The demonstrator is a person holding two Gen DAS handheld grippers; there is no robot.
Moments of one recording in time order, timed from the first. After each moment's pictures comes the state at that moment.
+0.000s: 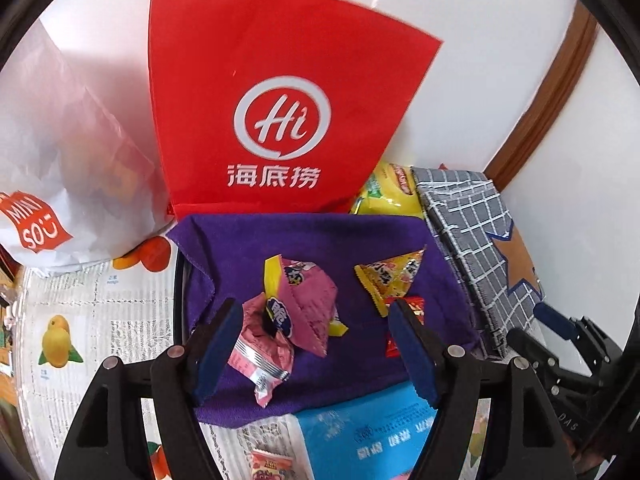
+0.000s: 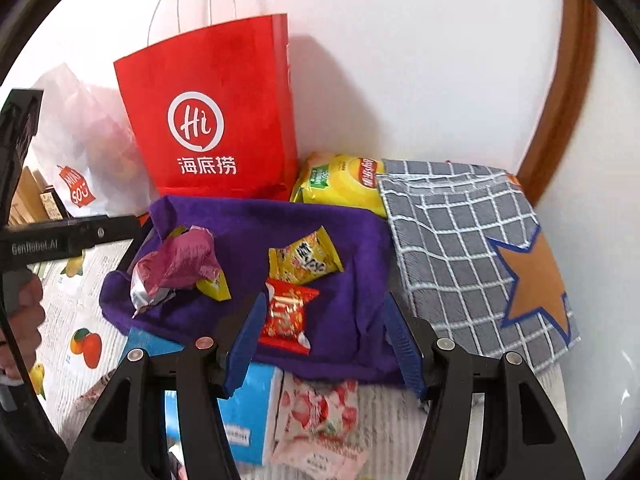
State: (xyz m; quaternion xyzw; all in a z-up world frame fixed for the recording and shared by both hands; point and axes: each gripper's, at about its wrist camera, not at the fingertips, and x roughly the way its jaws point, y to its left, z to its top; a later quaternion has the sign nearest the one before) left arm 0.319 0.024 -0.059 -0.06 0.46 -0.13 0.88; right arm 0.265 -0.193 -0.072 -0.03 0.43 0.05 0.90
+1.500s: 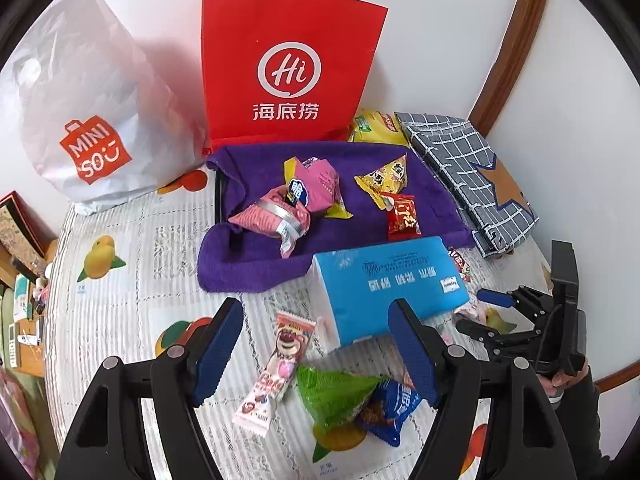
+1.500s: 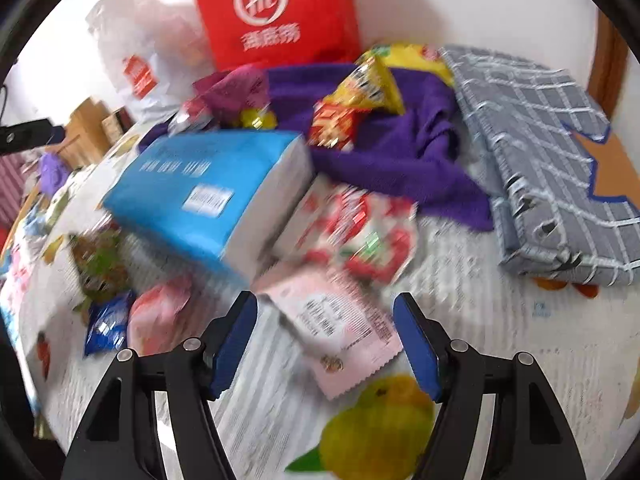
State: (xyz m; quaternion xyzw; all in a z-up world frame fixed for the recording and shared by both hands) left arm 0.187 0.048 -0.065 -0.01 0.47 -0.12 0.87; right arm 0.187 -0.222 -0.190 -0.02 0.50 0.21 0.84
